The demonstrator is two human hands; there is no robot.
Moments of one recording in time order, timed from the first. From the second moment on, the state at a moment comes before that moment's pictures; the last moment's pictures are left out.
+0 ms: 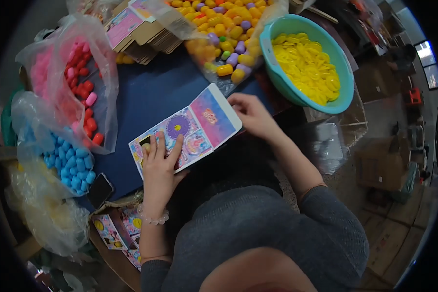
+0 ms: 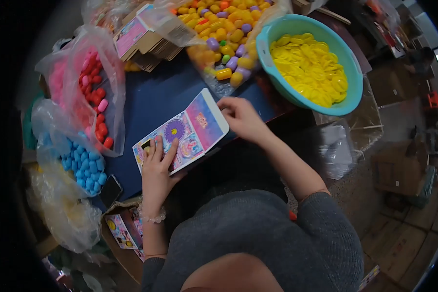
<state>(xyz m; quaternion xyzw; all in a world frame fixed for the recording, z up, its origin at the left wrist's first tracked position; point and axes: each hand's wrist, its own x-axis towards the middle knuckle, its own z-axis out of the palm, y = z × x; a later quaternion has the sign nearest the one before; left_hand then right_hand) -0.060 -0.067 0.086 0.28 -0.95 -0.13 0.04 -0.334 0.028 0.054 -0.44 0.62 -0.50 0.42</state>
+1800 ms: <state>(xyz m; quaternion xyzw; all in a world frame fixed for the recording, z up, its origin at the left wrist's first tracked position) -0.071 -0.120 0.101 0.23 -0.95 -0.21 0.03 -0.292 -0.109 0.089 -0.81 0.54 0.01 0.24</state>
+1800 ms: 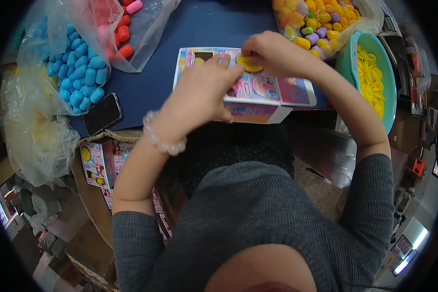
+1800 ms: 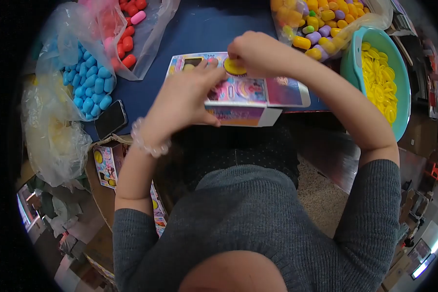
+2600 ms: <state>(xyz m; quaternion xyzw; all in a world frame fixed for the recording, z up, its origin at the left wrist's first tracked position) -0.089 -0.142 0.048 0.21 -0.91 -0.34 0.13 -0.240 -0.014 0.061 -0.74 0.66 -0.11 0.02</state>
